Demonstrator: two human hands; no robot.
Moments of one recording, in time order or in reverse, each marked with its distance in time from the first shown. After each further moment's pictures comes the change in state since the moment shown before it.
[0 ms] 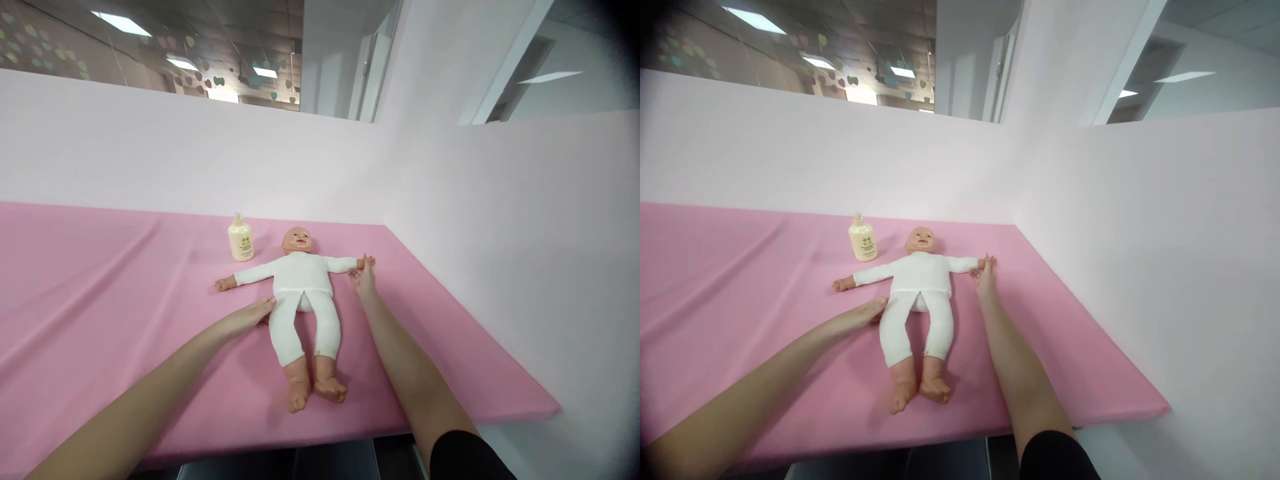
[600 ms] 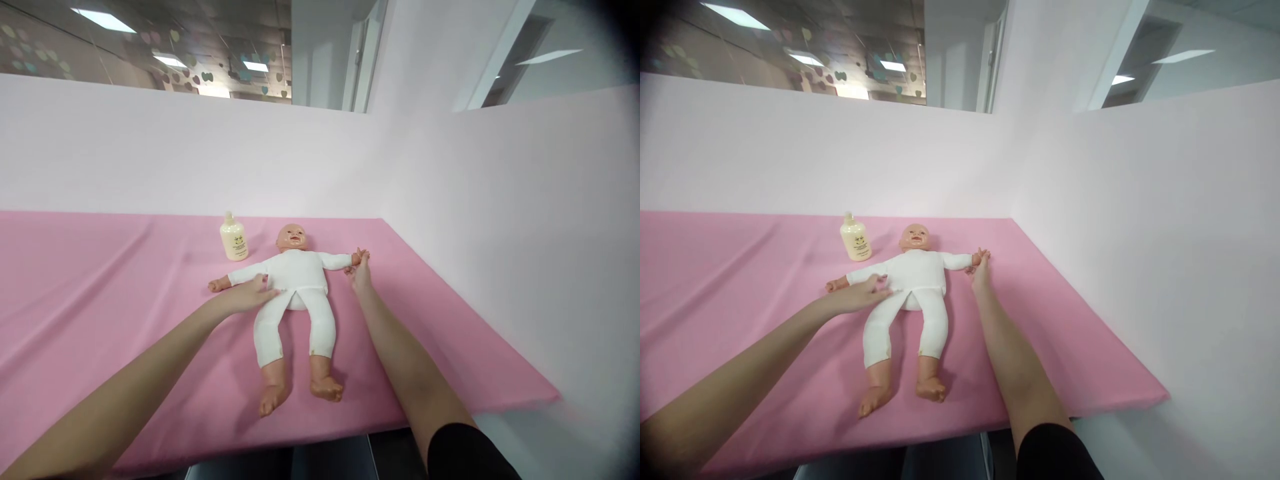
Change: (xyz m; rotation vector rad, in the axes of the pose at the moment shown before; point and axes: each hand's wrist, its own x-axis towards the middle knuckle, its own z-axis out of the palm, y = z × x) left_hand 0.024 0.049 -0.015 0.684 0.170 -0.160; right_hand -0.002 -0.001 0.007 -0.019 -0.004 0.025
